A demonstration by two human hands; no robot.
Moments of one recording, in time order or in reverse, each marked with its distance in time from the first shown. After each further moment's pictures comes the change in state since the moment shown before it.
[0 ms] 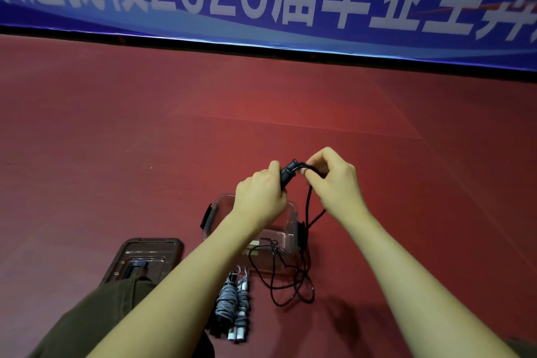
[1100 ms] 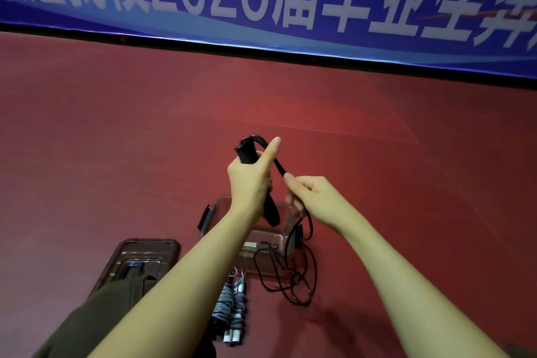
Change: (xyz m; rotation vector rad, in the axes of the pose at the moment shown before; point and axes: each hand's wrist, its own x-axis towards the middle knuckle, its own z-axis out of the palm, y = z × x) left_hand 0.011 0.003 -0.009 -1.457 0.297 -0.423; right_hand -0.006 -0.007 0.006 0.180 -0.474 0.233
